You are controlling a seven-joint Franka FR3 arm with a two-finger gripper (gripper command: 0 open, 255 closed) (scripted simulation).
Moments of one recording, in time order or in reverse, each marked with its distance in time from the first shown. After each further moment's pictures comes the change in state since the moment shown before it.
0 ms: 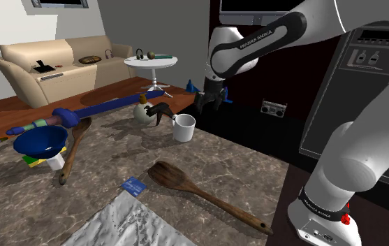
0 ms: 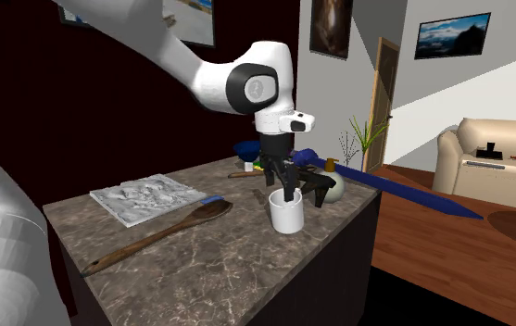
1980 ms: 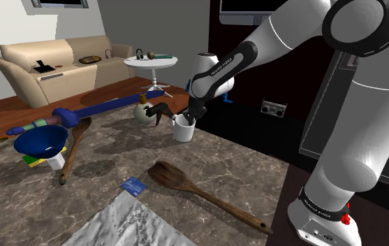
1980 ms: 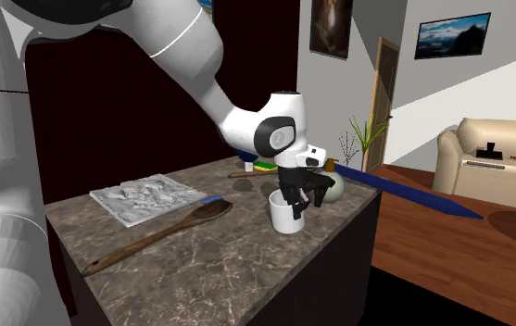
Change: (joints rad) arm 0.012 0.340 0.015 0.118 0.014 0.272 0.025
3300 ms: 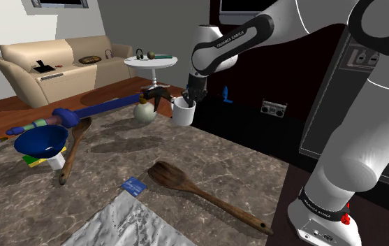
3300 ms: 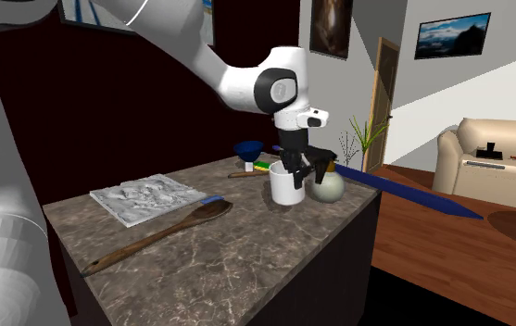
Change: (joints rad) arm 0.000 -0.129 -0.001 0.107 -0.011 -0.237 0.015
